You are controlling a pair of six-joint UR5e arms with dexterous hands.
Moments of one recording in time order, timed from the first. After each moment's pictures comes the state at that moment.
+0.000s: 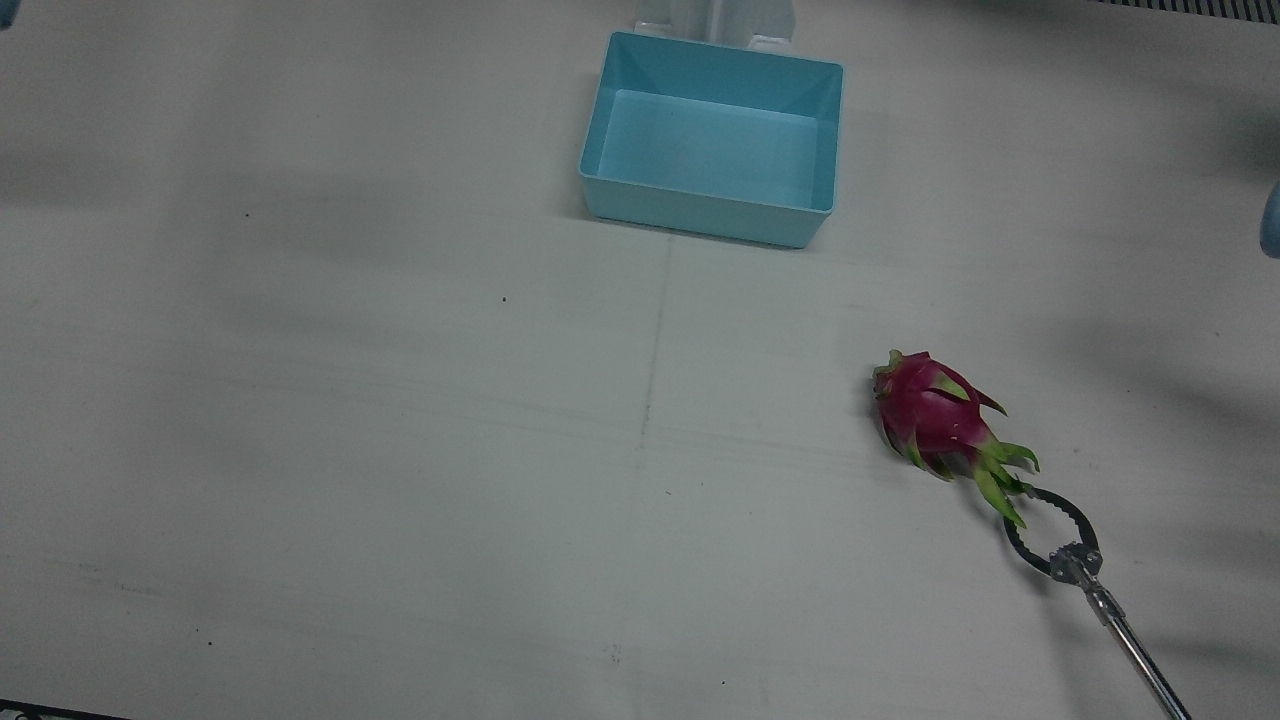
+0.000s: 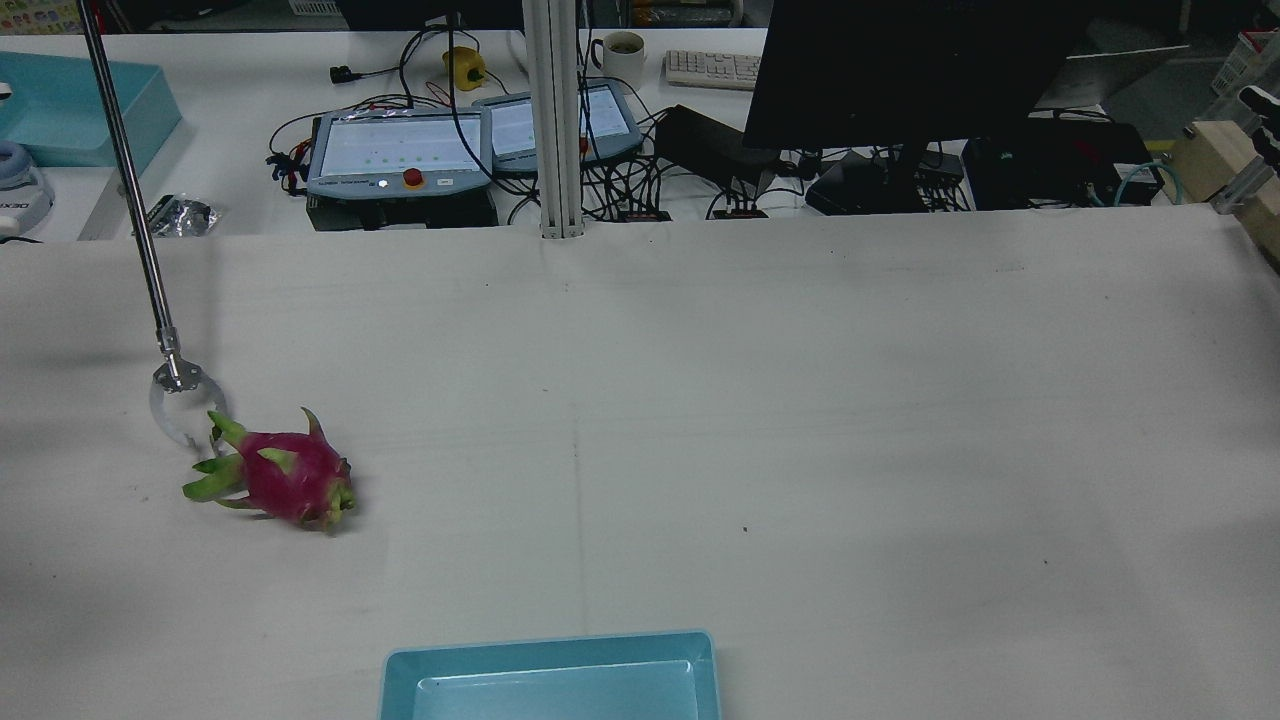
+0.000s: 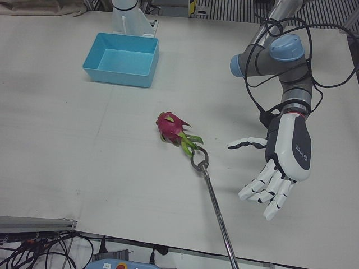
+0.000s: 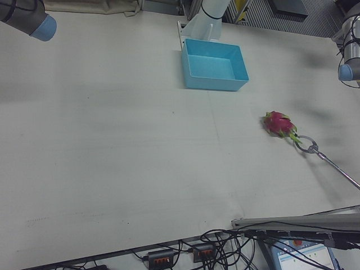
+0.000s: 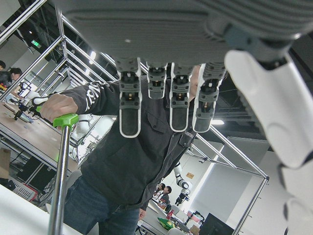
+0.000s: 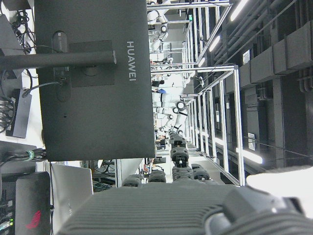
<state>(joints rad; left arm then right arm) -1.20 -1.75 -1.60 -0.14 1.25 1.04 1.44 -1.54 1.61 -3.20 -1.45 0.08</state>
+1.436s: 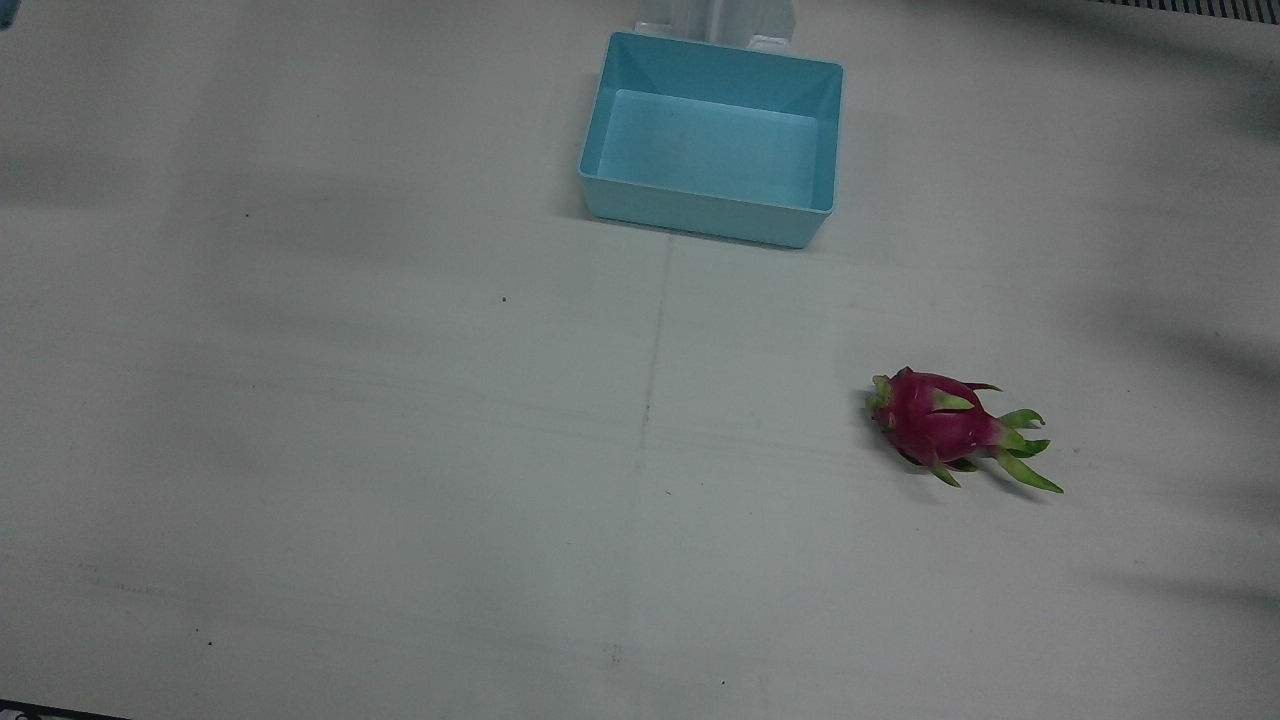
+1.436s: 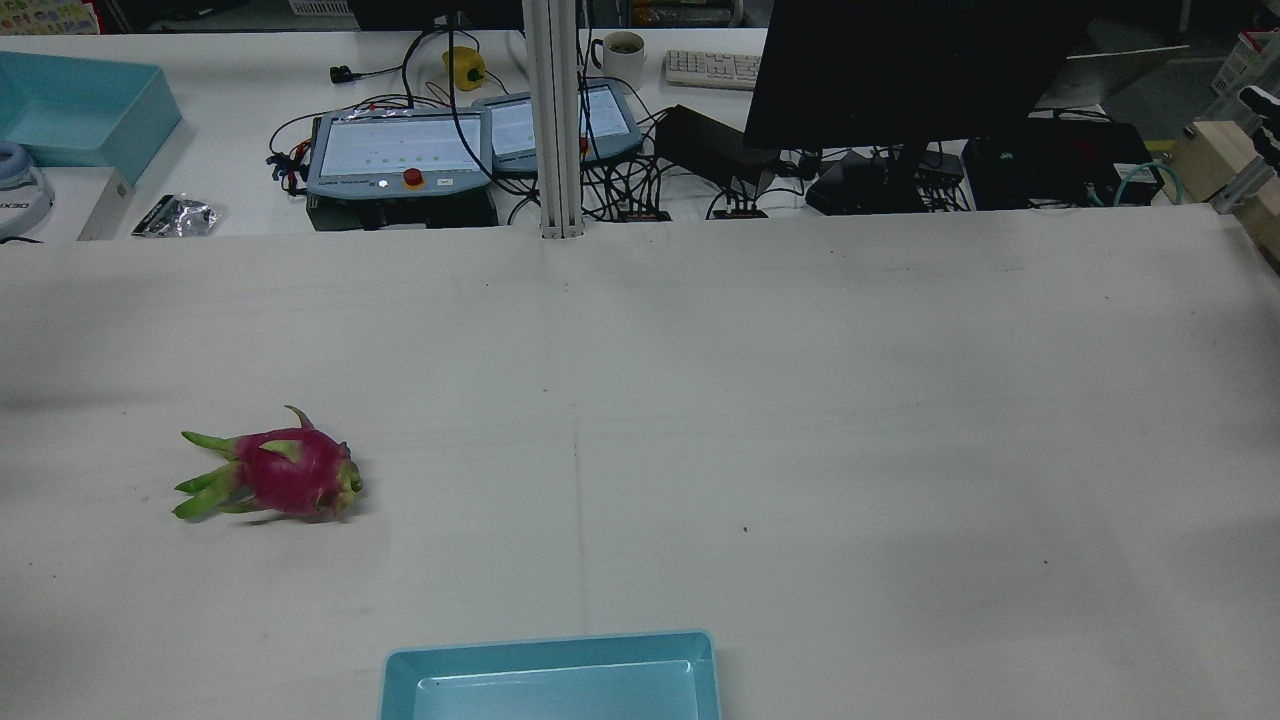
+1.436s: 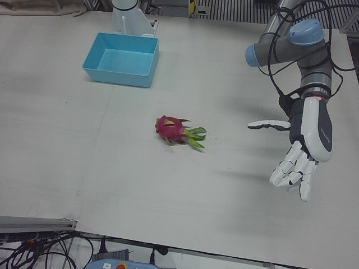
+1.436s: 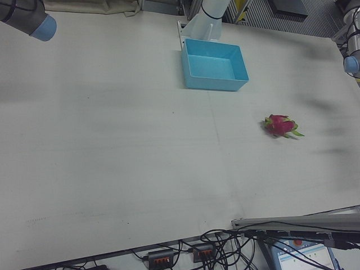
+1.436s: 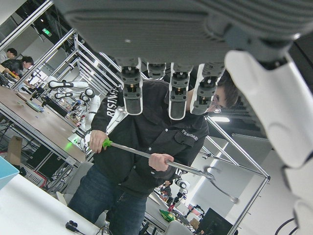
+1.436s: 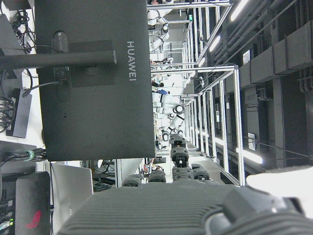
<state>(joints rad) -1.26 -1.62 -1.69 -0.15 1.33 0.96 1.44 -1.54 1.61 -3.20 -1.45 0.08</state>
